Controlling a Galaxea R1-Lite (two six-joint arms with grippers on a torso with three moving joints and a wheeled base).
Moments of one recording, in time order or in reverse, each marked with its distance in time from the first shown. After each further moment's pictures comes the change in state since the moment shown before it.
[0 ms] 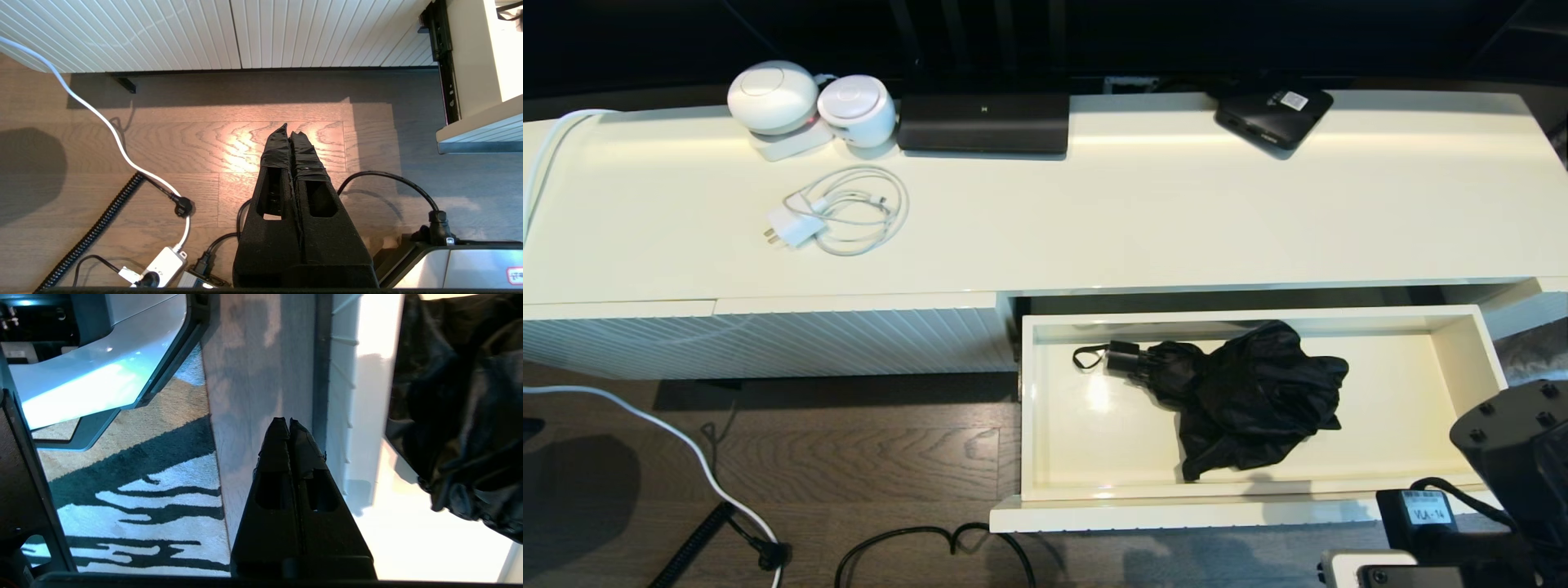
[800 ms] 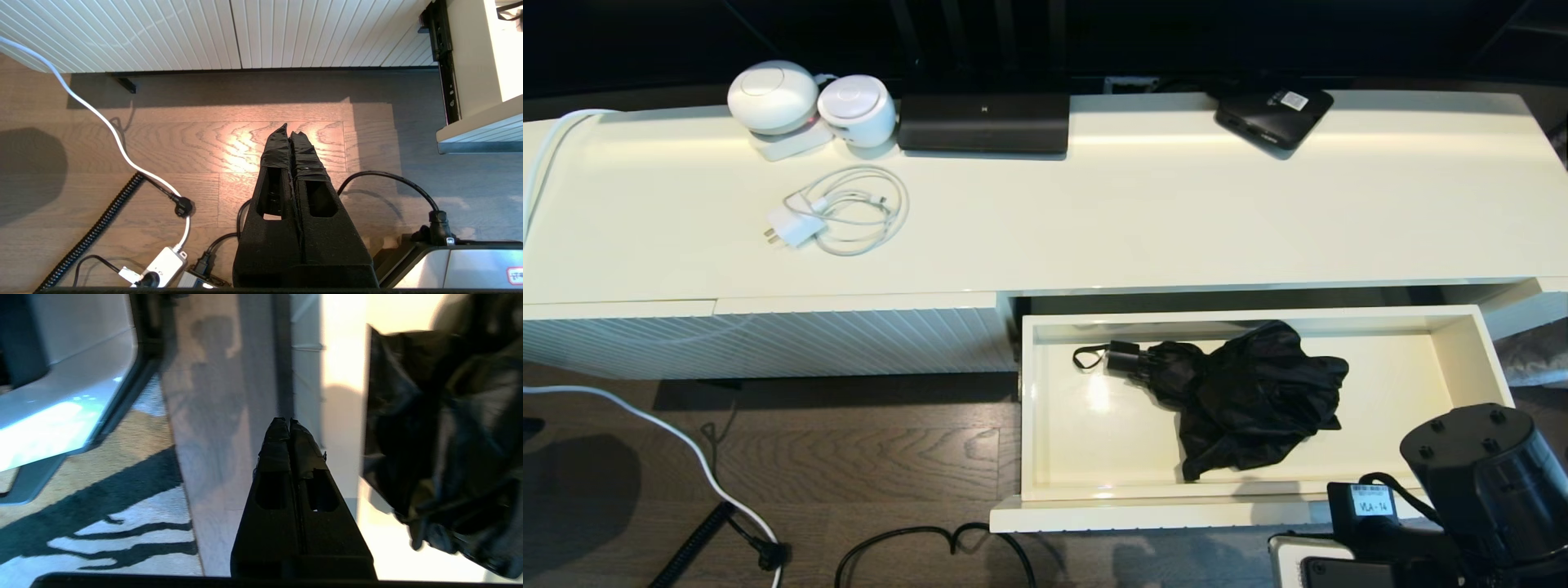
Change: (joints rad) left arm 0.000 0.000 0.000 0.000 0.000 0.001; right arm 0.014 0.092 0.141 -0.373 -0.043 -0.015
